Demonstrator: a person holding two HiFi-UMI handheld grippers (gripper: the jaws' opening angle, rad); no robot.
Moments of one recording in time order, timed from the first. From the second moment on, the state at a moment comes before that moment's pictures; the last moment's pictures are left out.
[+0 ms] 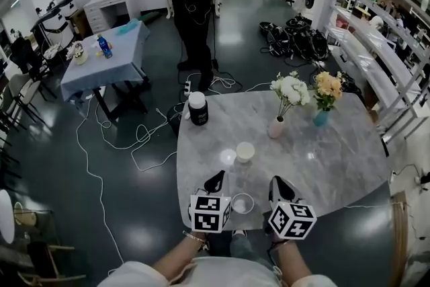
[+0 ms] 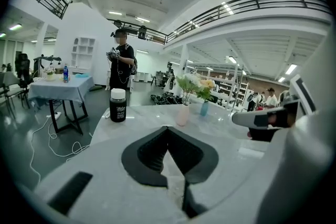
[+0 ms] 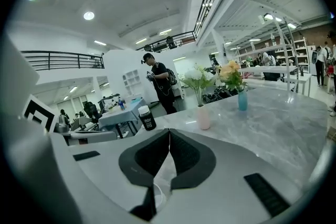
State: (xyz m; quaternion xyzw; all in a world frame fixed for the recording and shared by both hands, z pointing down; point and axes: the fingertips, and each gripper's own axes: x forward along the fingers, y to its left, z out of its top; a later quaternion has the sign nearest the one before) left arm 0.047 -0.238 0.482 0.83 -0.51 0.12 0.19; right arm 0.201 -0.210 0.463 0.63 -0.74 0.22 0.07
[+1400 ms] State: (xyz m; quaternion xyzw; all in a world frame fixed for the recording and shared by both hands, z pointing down) left arm 0.010 -0.284 0.536 0.77 -0.58 0.16 0.24; right arm 0.156 -0.314 0.527 0.51 -0.81 0.24 0.16
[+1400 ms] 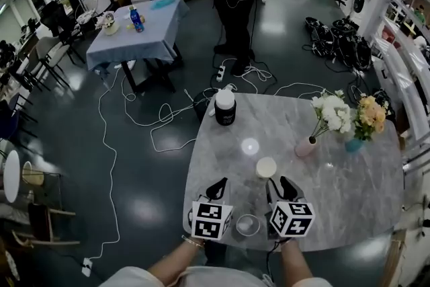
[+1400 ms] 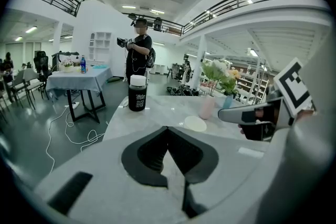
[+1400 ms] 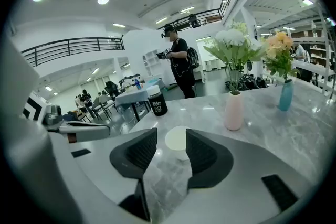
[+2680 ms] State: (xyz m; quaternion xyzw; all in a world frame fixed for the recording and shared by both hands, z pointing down) left arm -0.006 -0.297 0.582 0.73 -0.60 0.18 0.27; right arm 0.140 -0.350 0.606 0.46 -0.80 0.21 0.31
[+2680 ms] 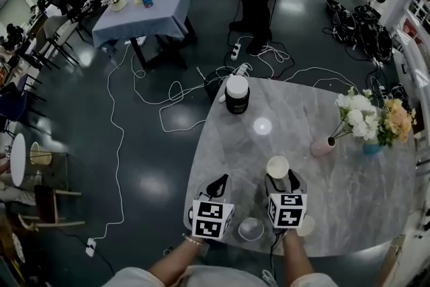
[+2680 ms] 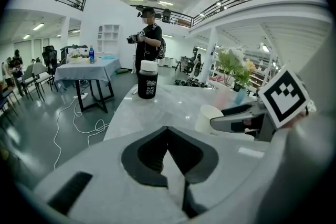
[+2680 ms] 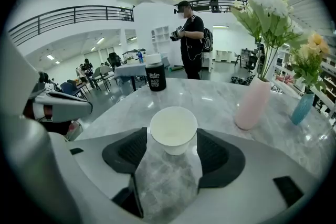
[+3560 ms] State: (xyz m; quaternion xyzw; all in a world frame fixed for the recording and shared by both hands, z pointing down) left arm -0.016 -0.292 0.597 0.72 -0.60 0.20 0.28; right arm 0.143 -0.358 0.631 0.48 -0.79 0.23 0.31
